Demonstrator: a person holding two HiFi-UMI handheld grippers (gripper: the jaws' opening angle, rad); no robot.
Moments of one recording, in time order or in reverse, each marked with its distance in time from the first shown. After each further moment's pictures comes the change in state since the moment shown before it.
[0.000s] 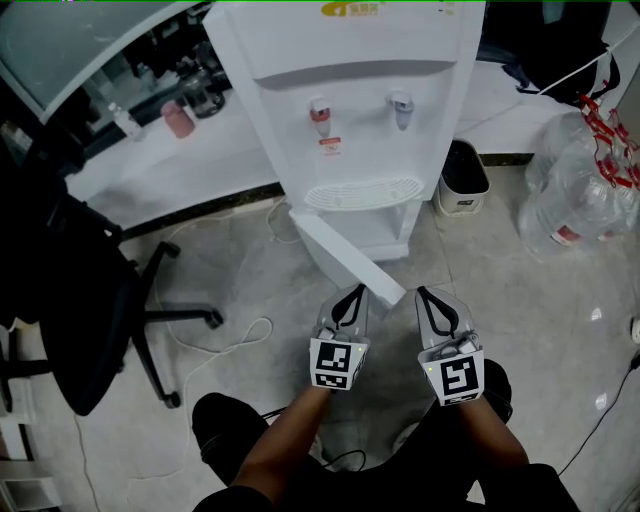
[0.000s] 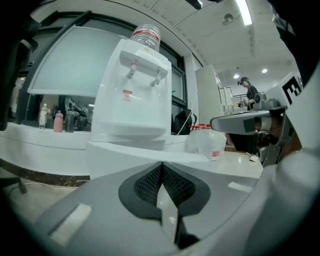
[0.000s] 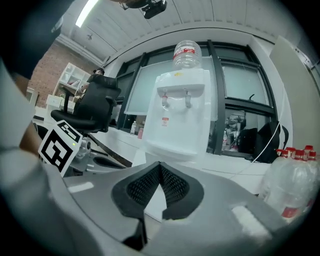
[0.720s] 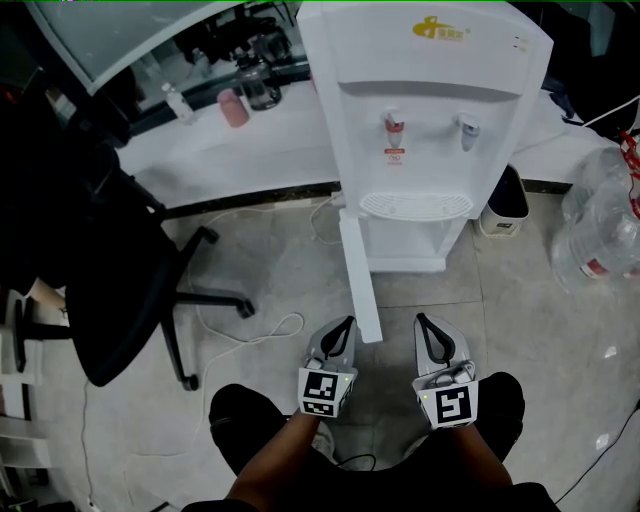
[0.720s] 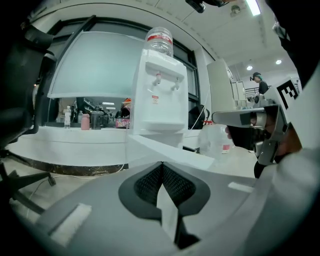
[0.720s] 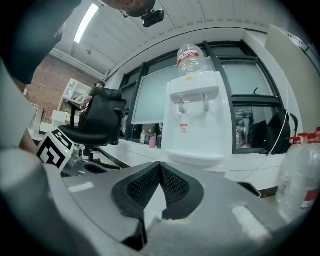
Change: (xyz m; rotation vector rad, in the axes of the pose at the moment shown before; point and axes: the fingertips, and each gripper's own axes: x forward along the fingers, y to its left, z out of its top) left arm -0.100 0.058 -0.023 -0.028 0.079 0.156; right arm 0.010 0.075 0.032 0.076 -0.115 0.092
